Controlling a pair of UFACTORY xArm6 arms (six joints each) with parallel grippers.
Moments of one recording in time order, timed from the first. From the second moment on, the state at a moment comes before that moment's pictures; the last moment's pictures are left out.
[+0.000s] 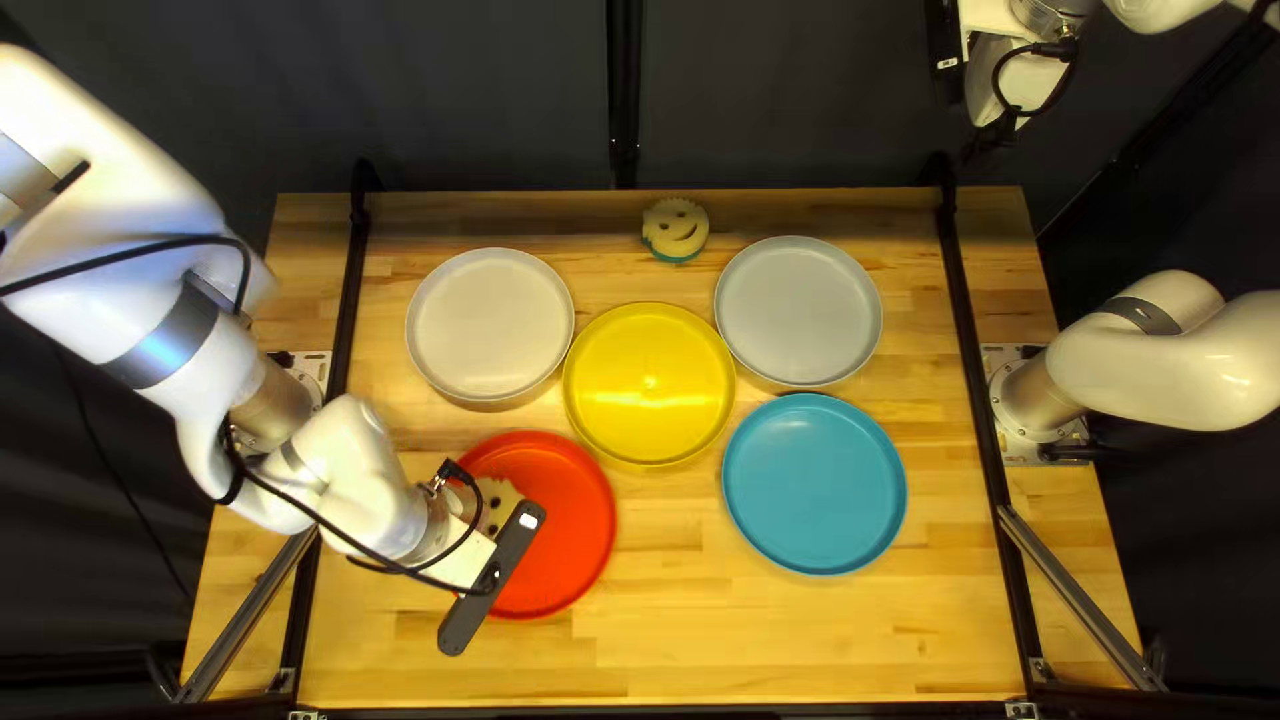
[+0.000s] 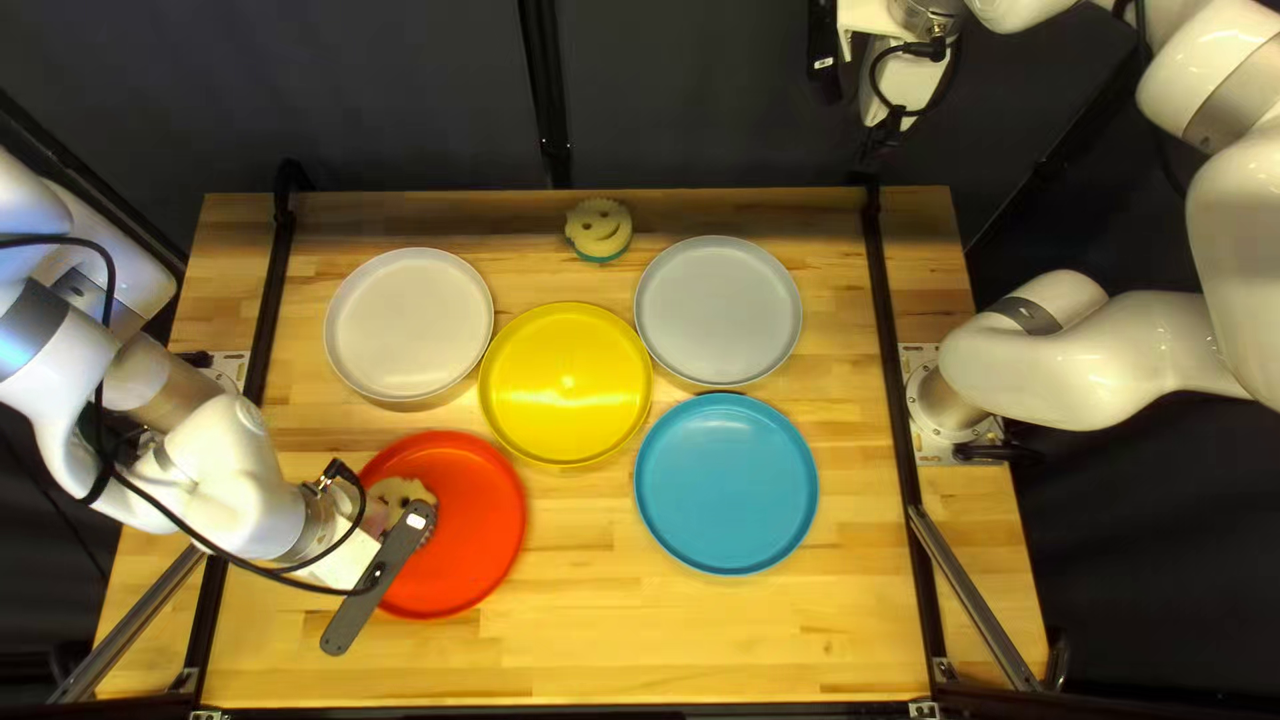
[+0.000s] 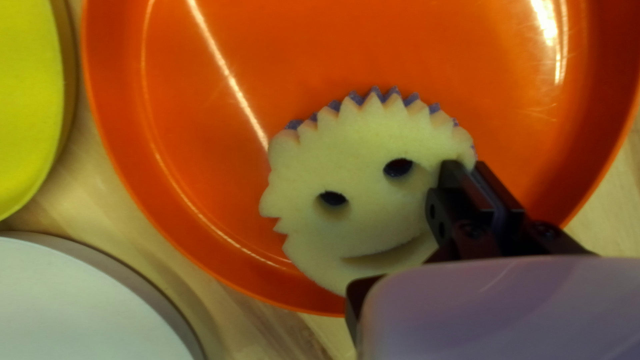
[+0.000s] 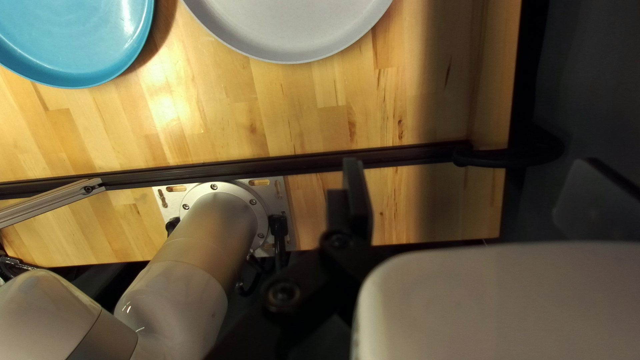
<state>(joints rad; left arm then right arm) -0.69 -0.05 -0.48 0.32 0.43 -0.39 -1.00 -0.64 -0.77 0.10 1.43 -0.90</state>
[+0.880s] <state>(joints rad) -0.54 -0.23 -0.44 0.31 0.54 -0.20 -1.00 -0.64 -0.77 0.10 1.43 -0.90</state>
